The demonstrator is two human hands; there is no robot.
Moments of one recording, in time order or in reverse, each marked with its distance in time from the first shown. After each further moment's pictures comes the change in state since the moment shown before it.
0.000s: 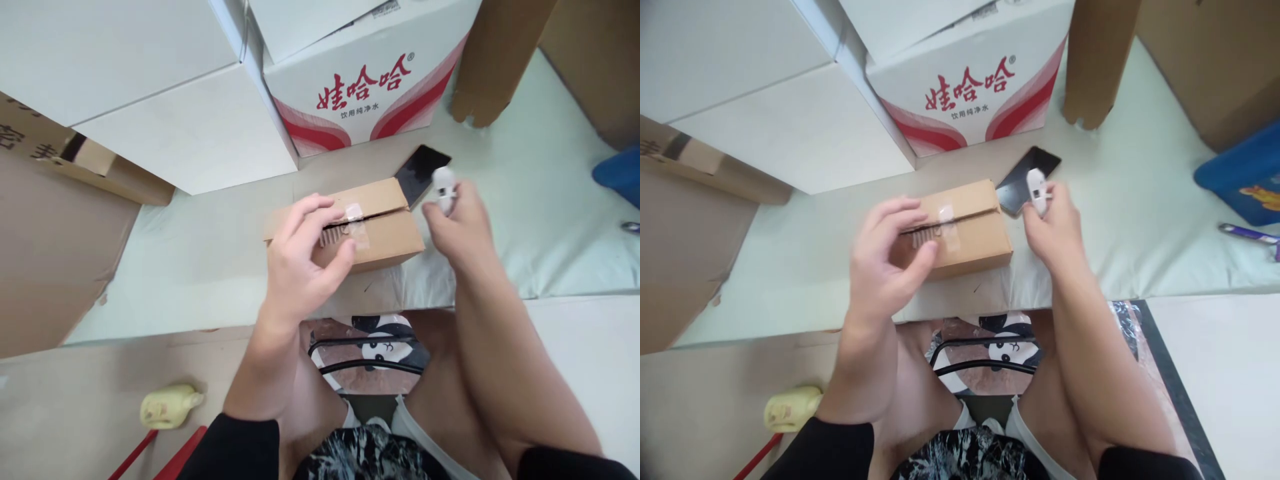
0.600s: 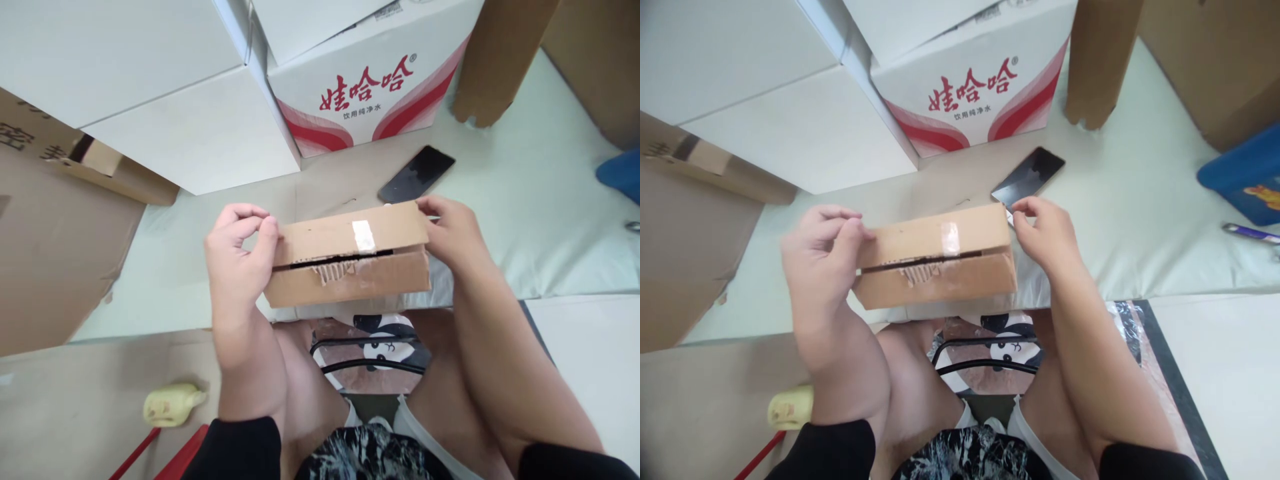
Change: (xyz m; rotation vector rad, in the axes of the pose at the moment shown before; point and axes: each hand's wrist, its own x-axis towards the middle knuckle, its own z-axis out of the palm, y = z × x) left_hand 0.003 -0.036 -0.041 0.017 0.160 -0.309; right_hand -0.005 -0.020 0.004 0.015 -0.116 0.055
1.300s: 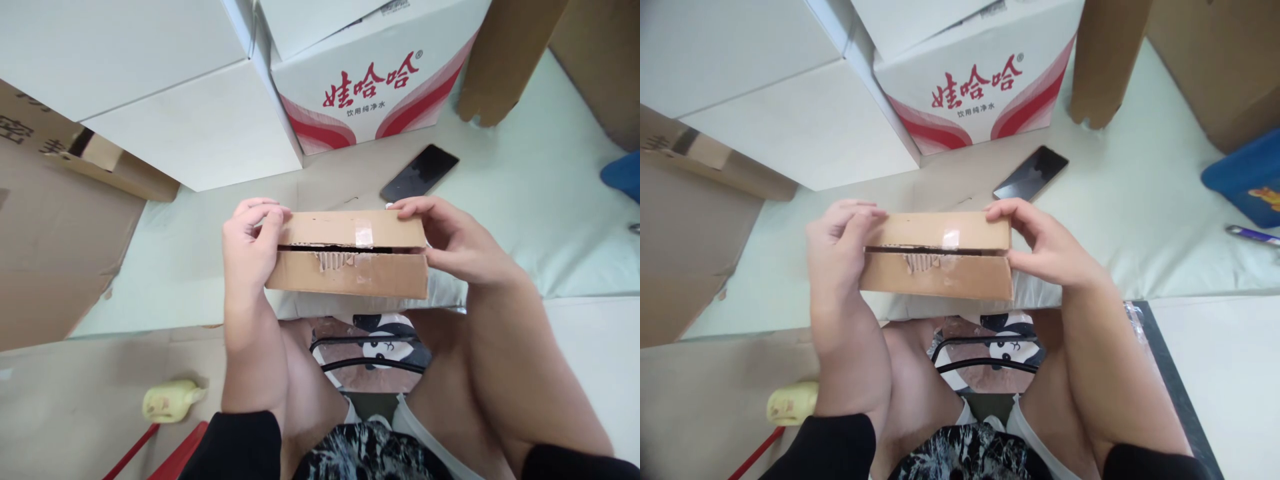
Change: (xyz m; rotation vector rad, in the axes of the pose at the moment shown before) left_hand 0.007 -0.016 0.013 -0.137 -0.048 -0.140; right_hand -0.013 0.001 -0.015 0.514 -0.412 -0.472
